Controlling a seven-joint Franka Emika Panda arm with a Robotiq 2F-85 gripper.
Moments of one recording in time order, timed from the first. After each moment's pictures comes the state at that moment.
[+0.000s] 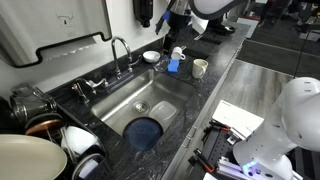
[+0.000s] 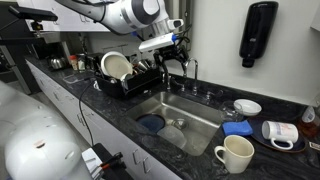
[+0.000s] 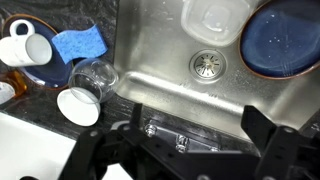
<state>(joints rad) 0.02 -0.42 0.00 -2.35 -0.24 2.21 -0.16</state>
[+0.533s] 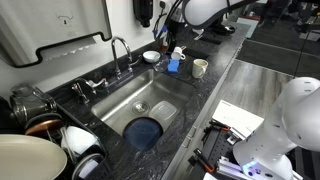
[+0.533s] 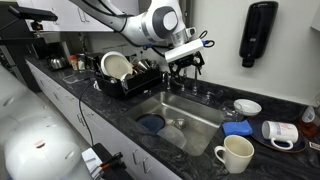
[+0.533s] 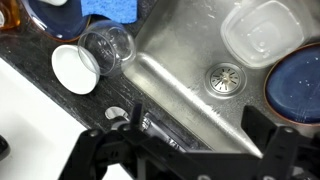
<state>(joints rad) 0.02 -0.28 -0.11 -2.34 -0.29 2.40 -0.61</state>
